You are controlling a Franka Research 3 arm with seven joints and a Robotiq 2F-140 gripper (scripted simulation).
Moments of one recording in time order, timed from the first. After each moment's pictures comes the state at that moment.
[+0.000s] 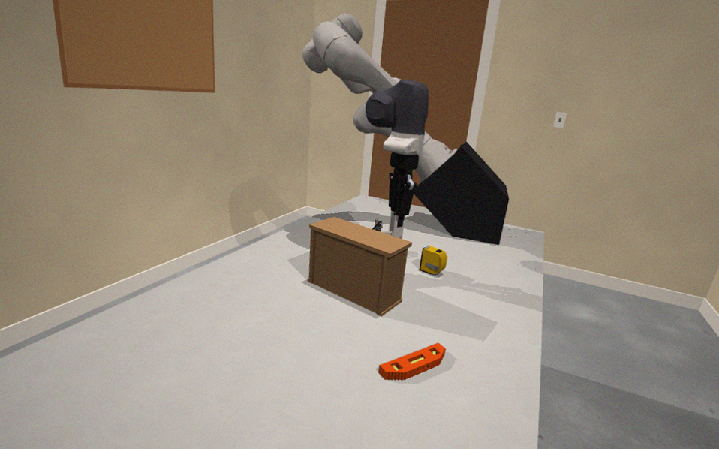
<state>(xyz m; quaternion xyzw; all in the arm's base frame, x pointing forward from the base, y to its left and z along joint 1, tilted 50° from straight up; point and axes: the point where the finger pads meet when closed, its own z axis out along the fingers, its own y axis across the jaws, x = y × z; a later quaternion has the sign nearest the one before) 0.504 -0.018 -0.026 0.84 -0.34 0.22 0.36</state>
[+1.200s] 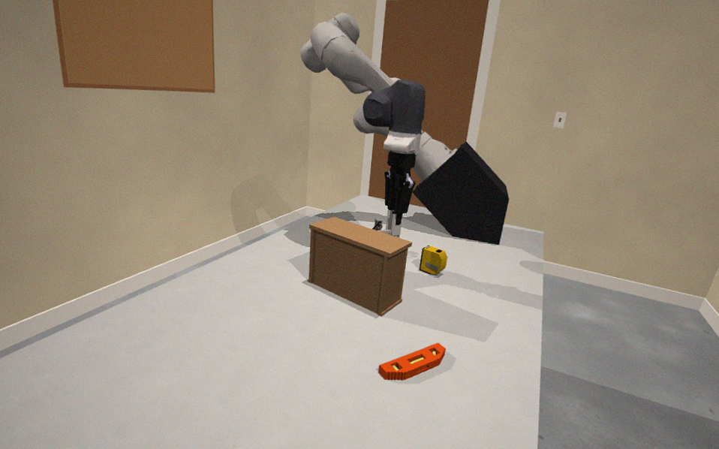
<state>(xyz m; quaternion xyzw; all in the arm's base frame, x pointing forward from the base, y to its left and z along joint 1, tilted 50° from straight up) 0.493 -0.027 -0.018 0.86 -0.29 0.20 0.37</state>
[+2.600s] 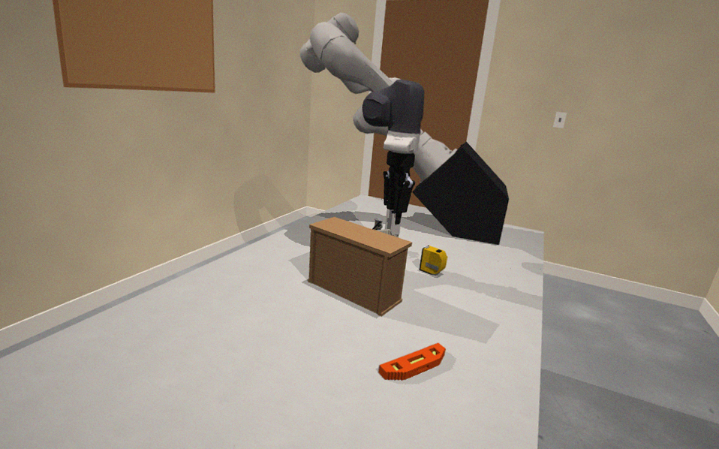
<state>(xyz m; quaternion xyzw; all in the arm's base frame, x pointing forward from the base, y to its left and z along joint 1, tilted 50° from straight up) 0.490 -0.029 -0.016 0.86 -0.28 0.19 0.38</state>
